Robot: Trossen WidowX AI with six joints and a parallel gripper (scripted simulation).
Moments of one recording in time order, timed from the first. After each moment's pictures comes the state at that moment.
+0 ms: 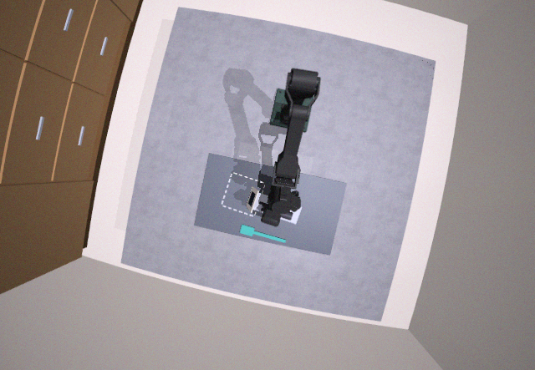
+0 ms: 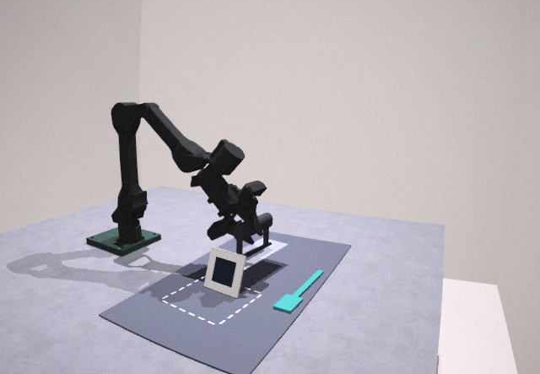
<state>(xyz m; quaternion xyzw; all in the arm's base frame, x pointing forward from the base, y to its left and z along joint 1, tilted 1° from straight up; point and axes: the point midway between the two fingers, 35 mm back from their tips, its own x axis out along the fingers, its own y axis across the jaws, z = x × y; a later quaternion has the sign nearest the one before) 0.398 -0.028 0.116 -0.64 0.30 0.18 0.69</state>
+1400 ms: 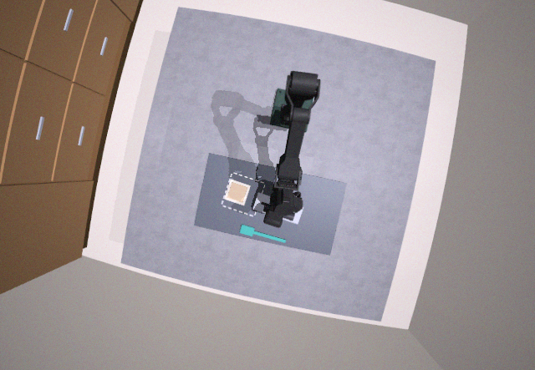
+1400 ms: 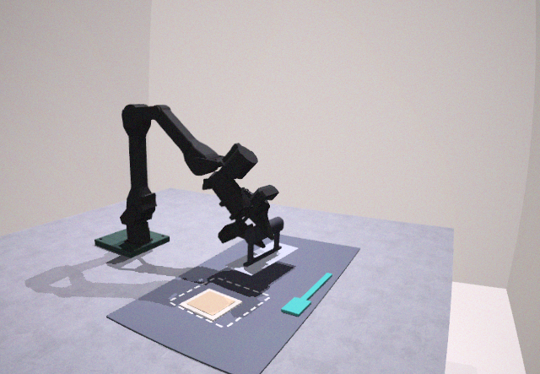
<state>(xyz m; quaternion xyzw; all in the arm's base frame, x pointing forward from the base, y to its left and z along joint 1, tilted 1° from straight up) 0.401 -0.019 0.111 -0.63 0.31 0.18 0.68</state>
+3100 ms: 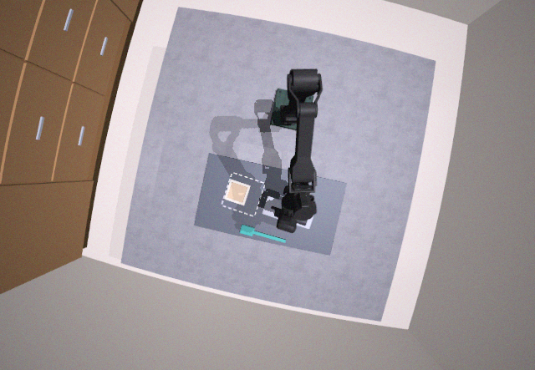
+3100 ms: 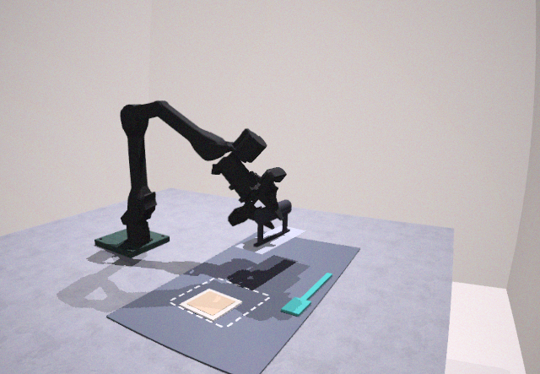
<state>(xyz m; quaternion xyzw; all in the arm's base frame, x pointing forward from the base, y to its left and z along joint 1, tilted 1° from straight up) 0.404 0.024 0.146 -0.64 0.30 0.18 0.69</state>
